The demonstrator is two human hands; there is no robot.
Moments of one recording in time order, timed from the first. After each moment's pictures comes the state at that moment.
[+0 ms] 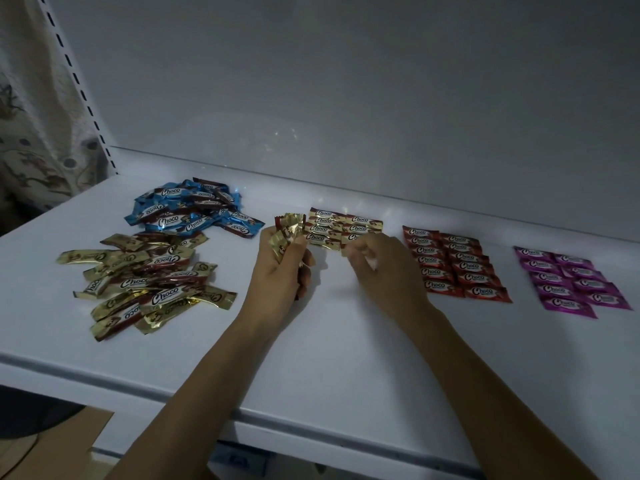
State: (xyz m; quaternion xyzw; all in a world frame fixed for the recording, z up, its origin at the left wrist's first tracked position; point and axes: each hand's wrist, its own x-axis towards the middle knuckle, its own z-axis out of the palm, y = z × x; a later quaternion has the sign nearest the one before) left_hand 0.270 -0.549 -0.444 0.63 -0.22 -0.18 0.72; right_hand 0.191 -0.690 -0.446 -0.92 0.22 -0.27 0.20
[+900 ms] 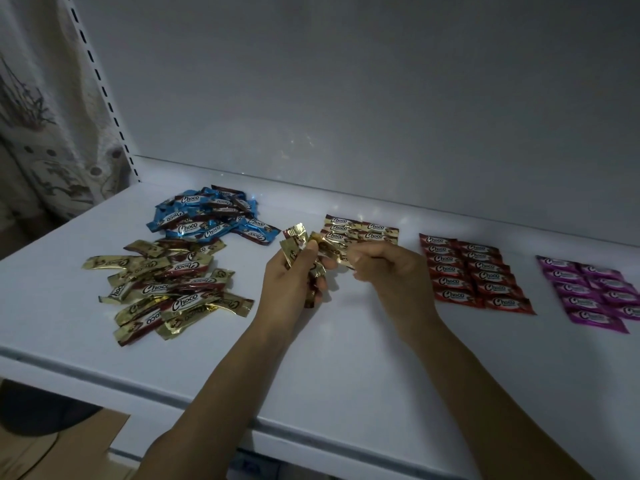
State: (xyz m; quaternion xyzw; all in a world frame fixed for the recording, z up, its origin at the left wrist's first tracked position) left_hand 0.268 -0.544 -0.435 0.58 -0.16 -0.21 0.77; right_hand 0.193 -0.664 -0.437 -0.71 0.13 -0.35 0.59
